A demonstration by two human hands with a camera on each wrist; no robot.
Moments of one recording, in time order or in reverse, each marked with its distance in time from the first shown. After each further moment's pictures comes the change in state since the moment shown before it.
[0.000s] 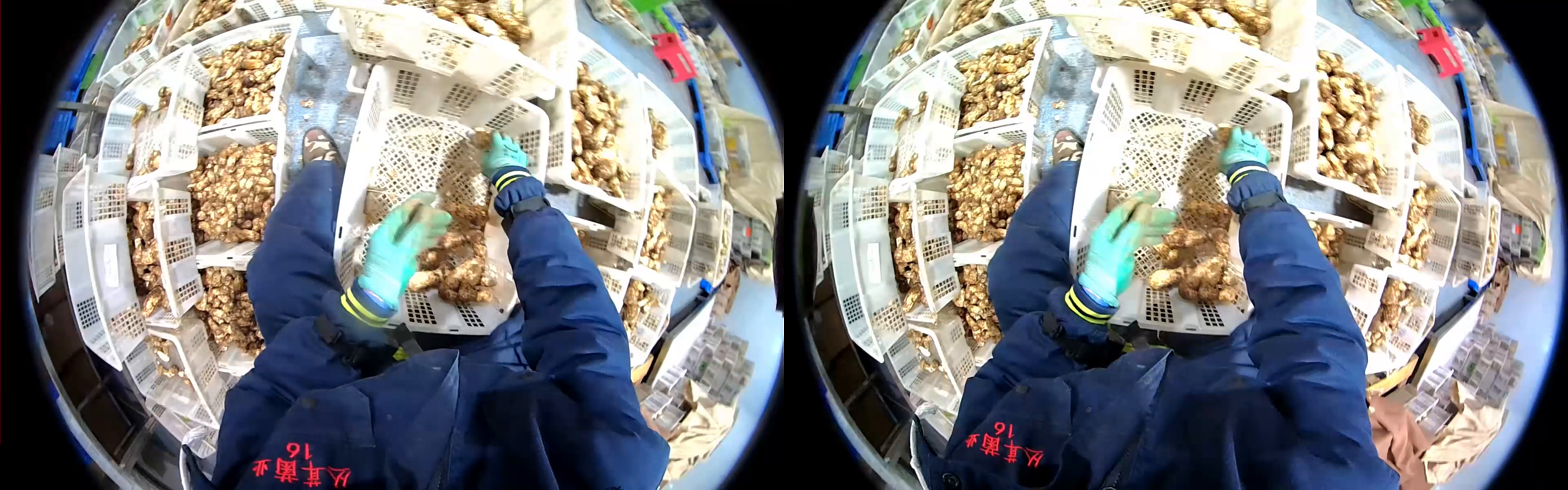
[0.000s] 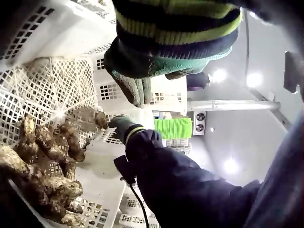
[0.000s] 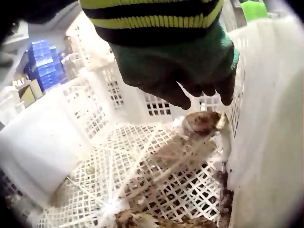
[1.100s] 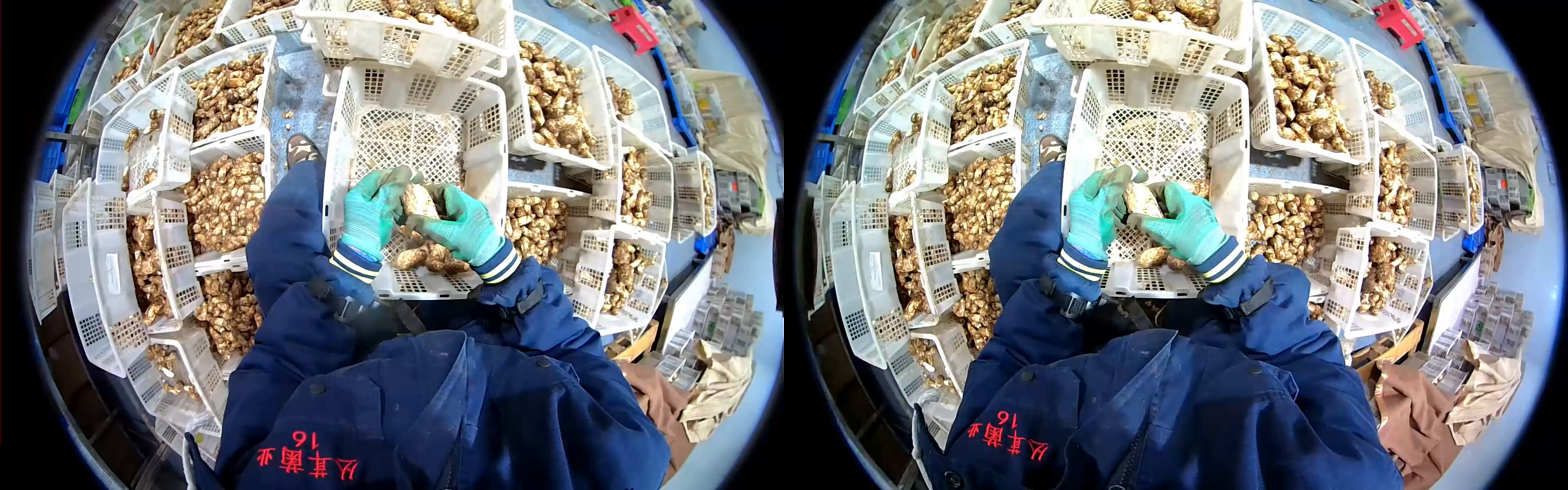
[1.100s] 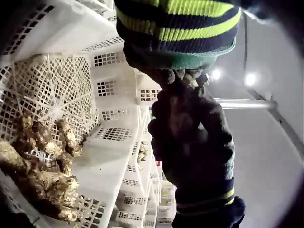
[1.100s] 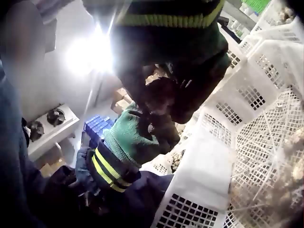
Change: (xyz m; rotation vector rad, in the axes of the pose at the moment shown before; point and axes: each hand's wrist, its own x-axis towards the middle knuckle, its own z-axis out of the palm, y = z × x) left_hand -0.017 0.008 0.013 0.188 0.092 0.206; right_hand -0.246 -0.062 -0.104 1.494 -0.329 -0.202
